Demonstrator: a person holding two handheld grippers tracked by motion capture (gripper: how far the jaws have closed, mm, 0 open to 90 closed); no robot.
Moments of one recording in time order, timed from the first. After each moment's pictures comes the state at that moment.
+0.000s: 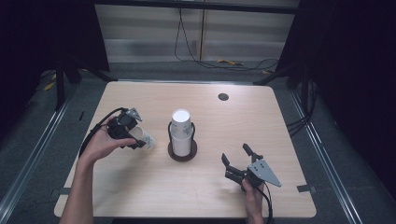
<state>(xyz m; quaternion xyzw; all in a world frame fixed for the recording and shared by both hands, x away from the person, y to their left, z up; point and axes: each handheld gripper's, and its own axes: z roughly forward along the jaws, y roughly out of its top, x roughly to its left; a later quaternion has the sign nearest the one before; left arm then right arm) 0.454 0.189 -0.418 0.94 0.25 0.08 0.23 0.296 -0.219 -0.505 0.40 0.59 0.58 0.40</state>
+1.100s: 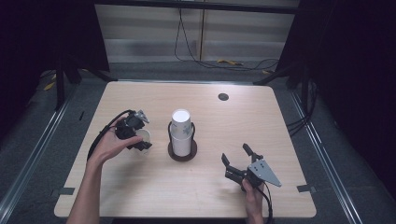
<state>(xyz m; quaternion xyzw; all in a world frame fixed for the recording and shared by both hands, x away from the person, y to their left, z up) 0.460 0.172 -0.435 0.94 0.25 0.08 0.24 0.296 -0.219 -0.505 0.40 0.59 0.58 0.40</state>
